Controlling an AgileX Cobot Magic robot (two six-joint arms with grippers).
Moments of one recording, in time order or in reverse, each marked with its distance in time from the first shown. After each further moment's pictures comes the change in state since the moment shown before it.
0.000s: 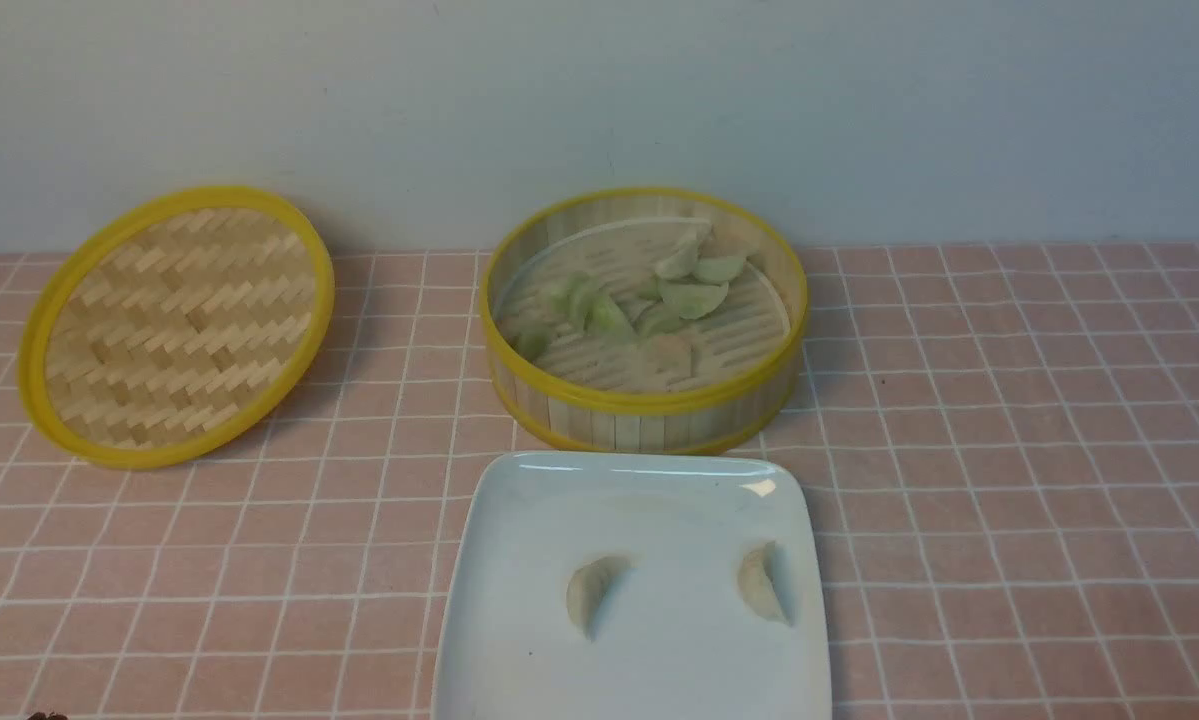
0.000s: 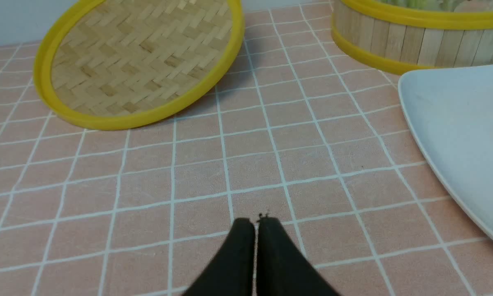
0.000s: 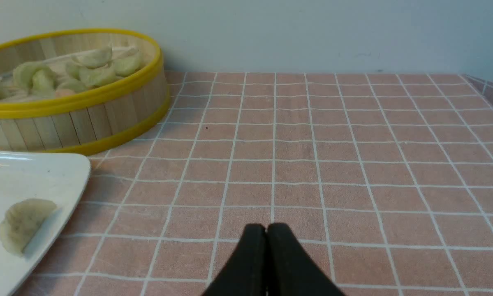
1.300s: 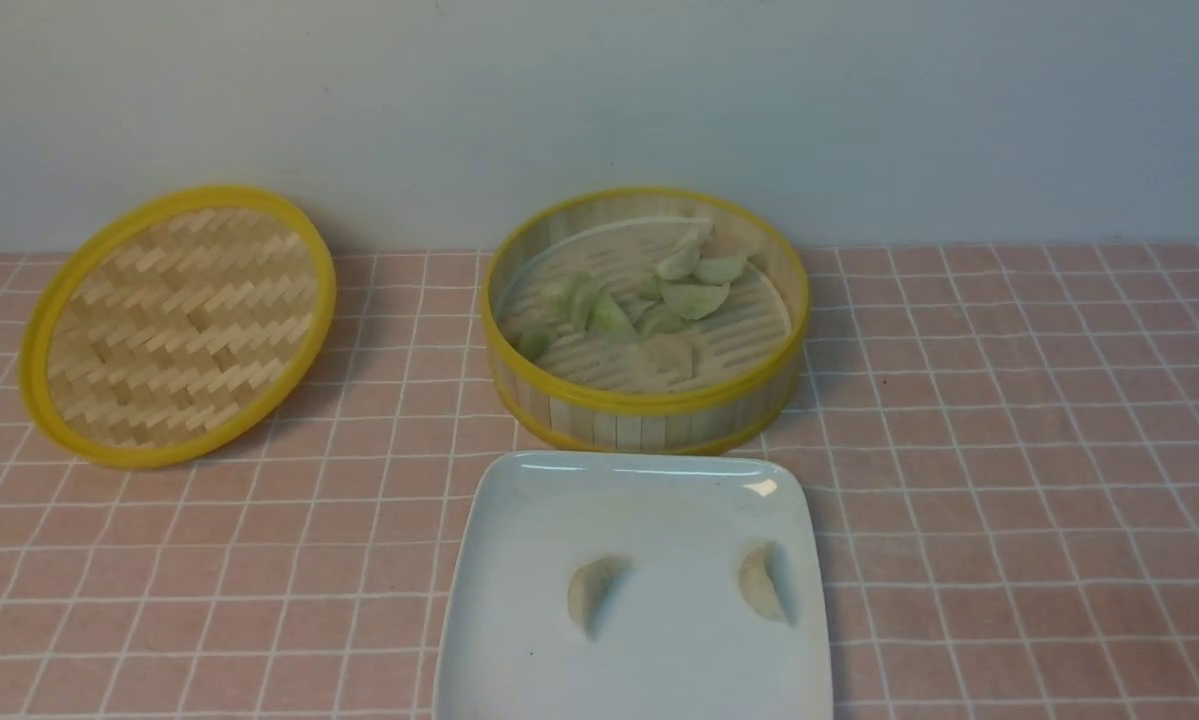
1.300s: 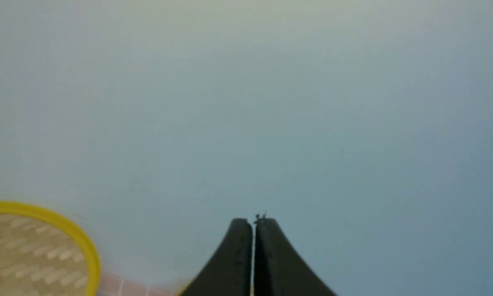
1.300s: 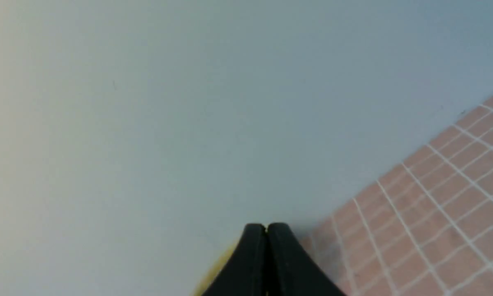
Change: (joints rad) right arm 0.000 0.000 0.009 0.551 -0.388 0.266; left arm 0.000 0.270 -0.486 -0.582 -0.210 0.015
